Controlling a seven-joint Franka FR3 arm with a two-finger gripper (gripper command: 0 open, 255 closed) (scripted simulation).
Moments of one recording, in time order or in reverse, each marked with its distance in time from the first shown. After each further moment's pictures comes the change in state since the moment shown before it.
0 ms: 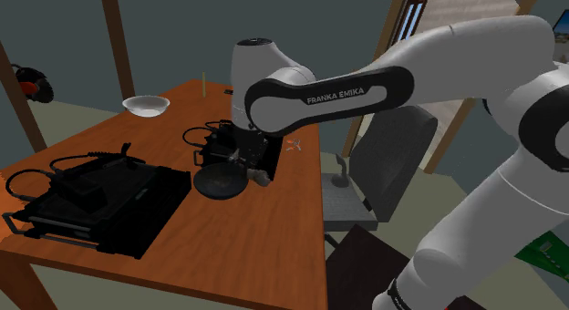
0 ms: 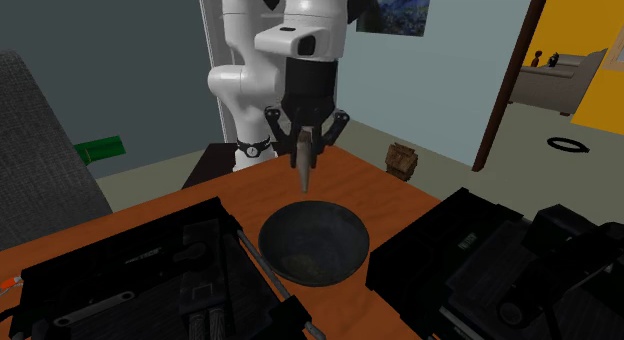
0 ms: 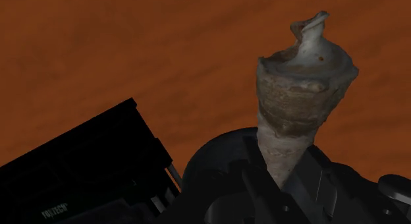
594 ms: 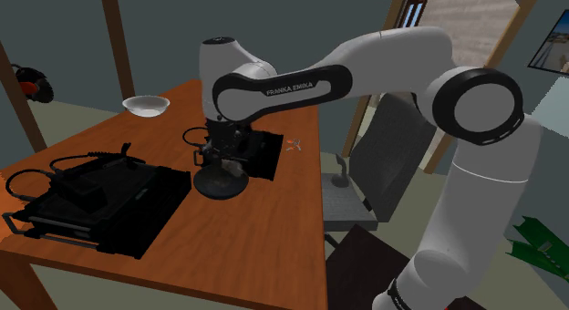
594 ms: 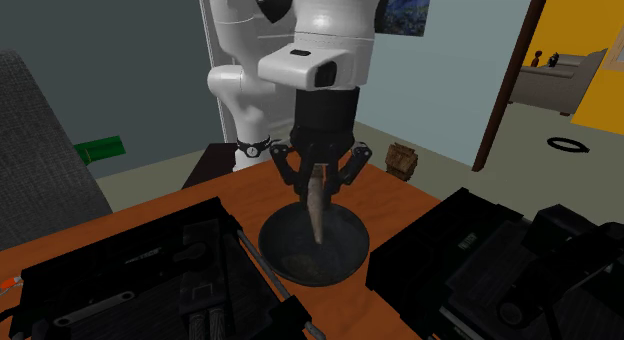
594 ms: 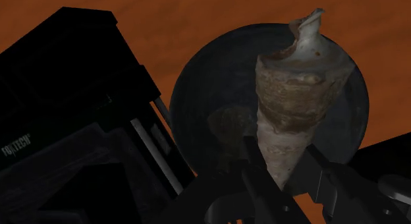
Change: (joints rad) arm 0.025 0.345 0.014 0.327 -0.201 -0.050 0.102
